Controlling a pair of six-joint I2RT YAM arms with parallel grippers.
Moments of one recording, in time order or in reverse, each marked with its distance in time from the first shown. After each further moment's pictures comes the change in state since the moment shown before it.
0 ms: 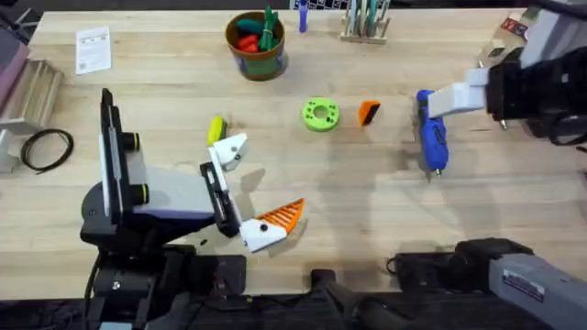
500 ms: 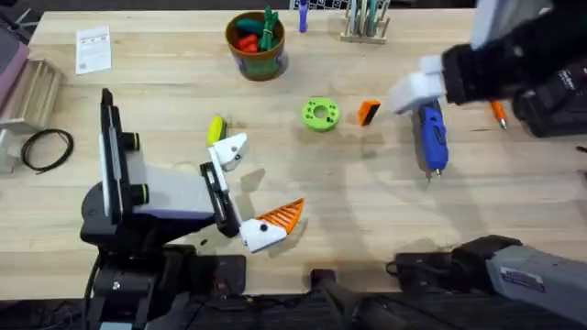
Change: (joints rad) left arm 0.000 0.000 0.000 0.000 0.000 0.000; right arm 0.244 0.166 0.176 -0.083 -0.004 0.098
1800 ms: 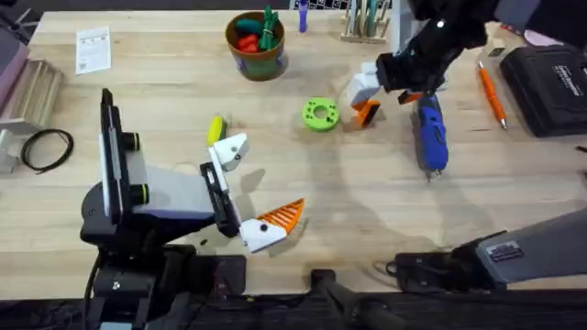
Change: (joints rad) left arm 0.000 0.000 0.000 0.000 0.000 0.000; right arm 0.009 0.424 0.020 0.233 0.000 0.032
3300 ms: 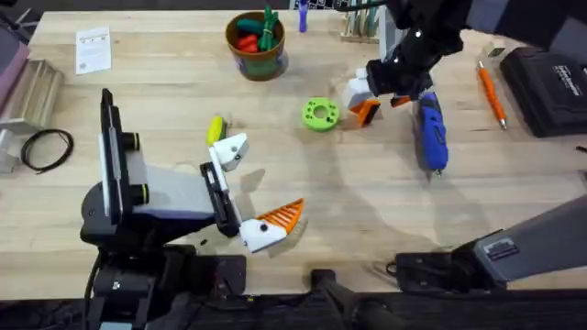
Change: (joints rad) left arm 0.000 0.000 0.000 0.000 0.000 0.000; right arm 0.035 0.061 0.000 0.039 0.061 0.042
